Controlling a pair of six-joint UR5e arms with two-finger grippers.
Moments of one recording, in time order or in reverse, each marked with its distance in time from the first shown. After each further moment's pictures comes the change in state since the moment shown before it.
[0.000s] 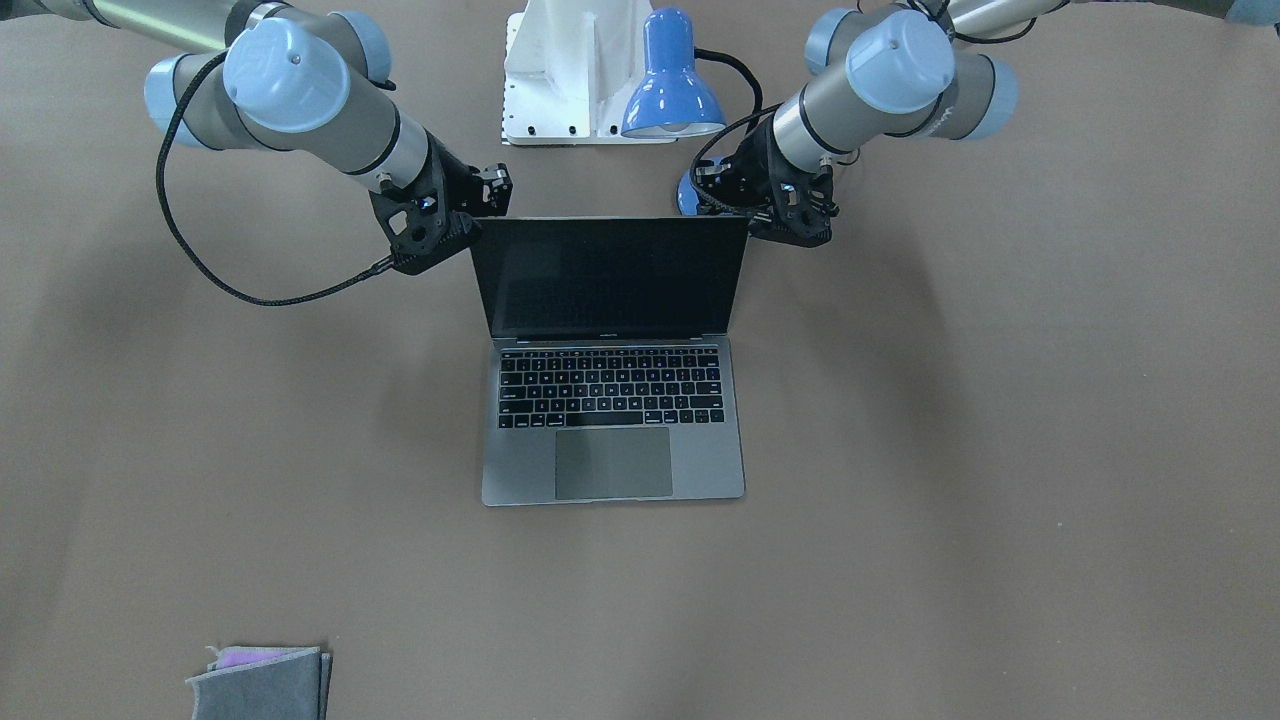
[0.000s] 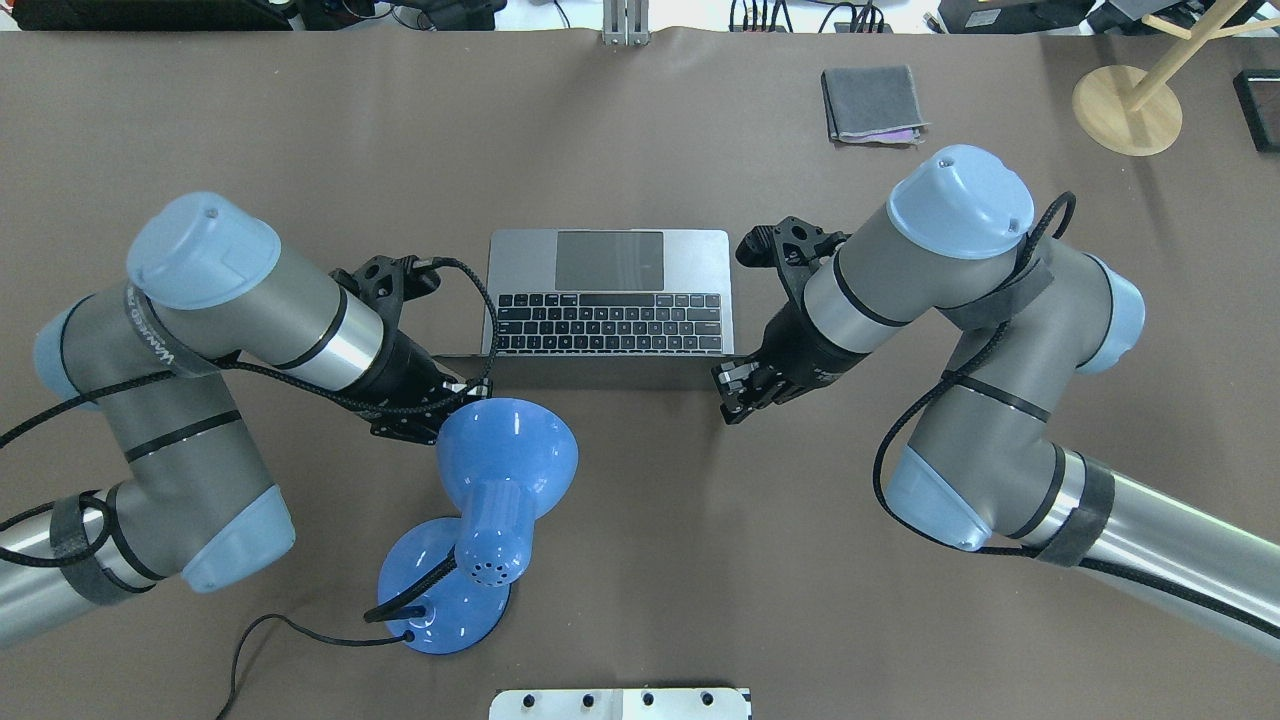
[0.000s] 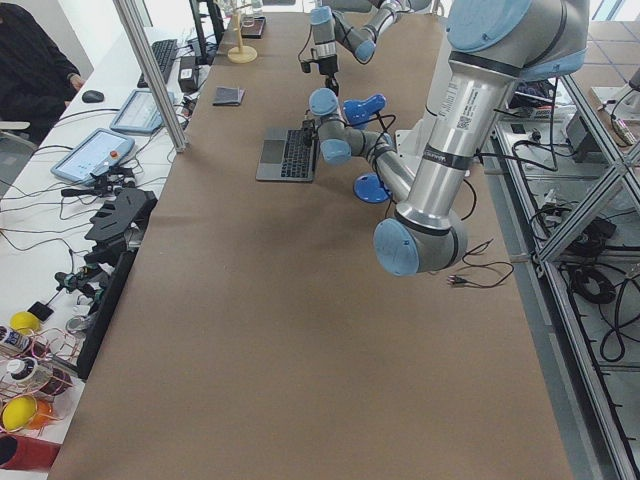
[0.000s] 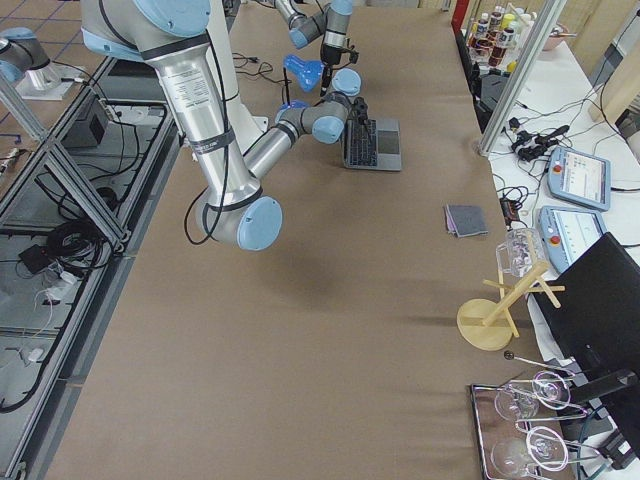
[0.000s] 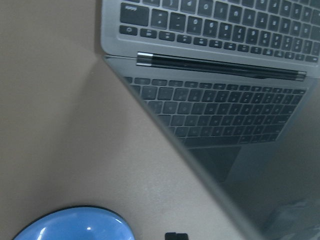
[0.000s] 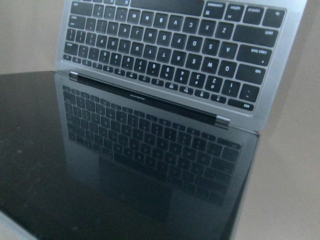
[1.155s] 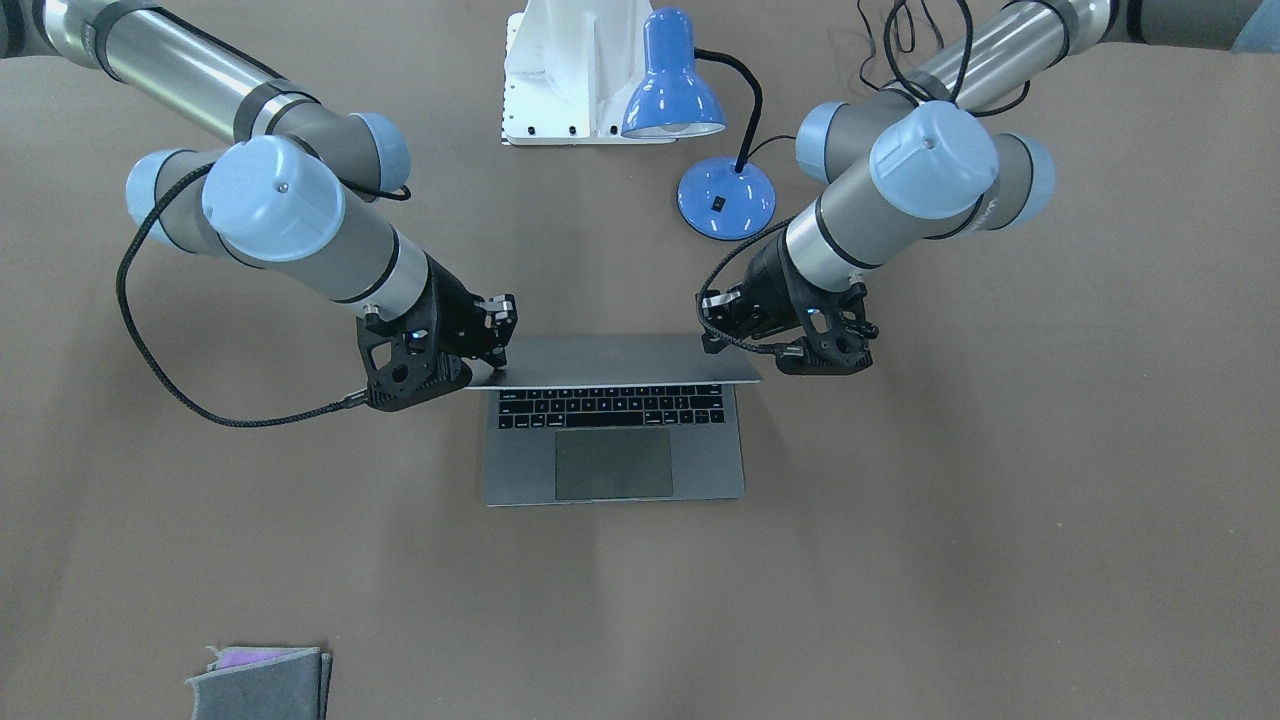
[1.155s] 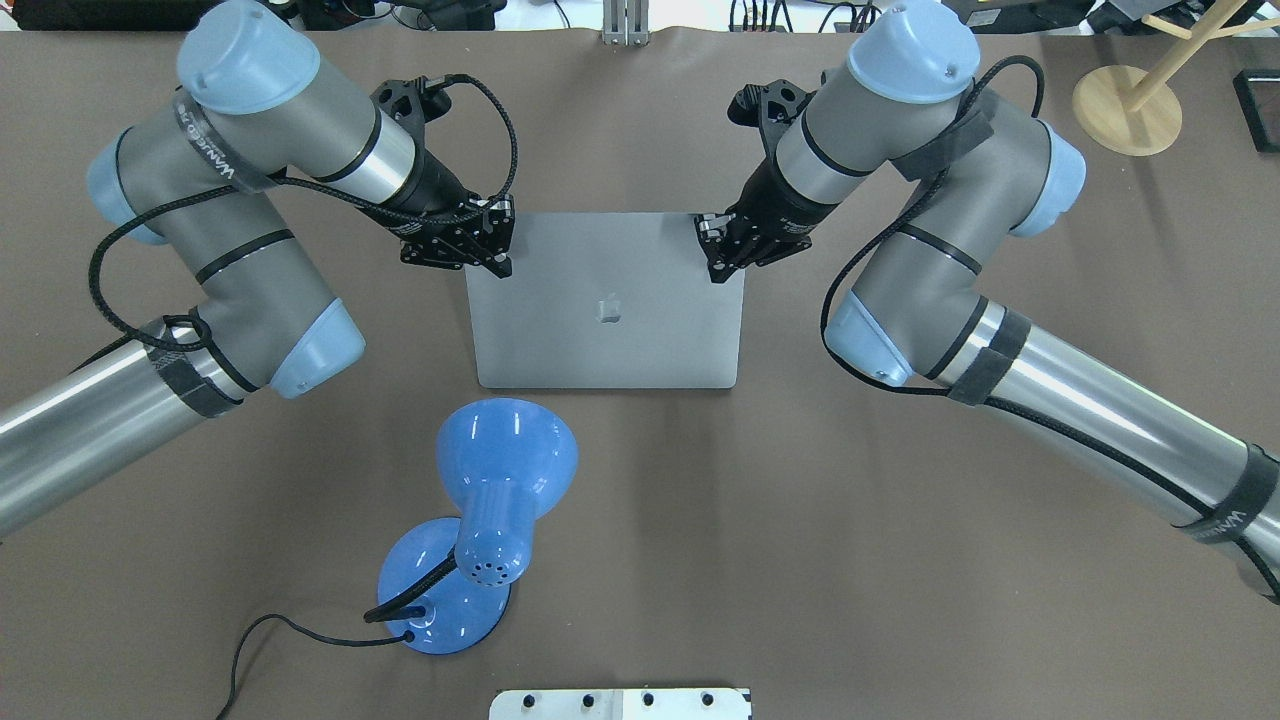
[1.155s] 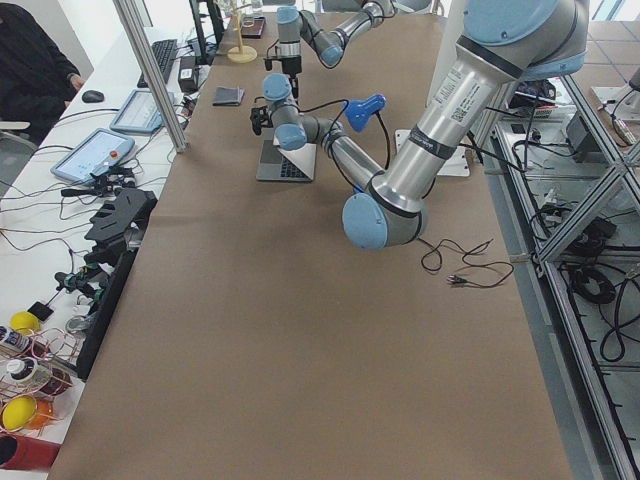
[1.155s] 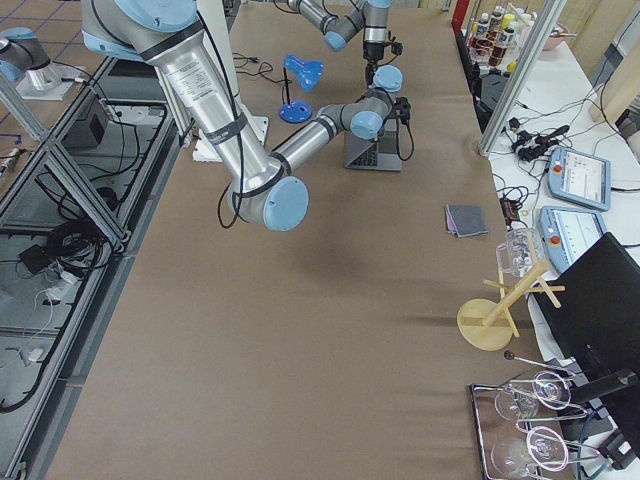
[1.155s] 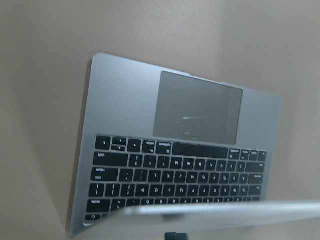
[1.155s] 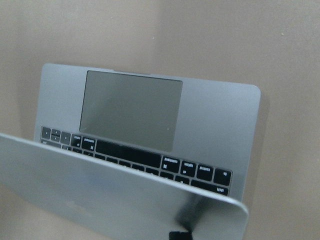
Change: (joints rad) left arm -0.167 -0.242 0.332 -0.038 0.022 0.041; right arm 0.141 0.219 -0.344 0.066 -0.010 -0.002
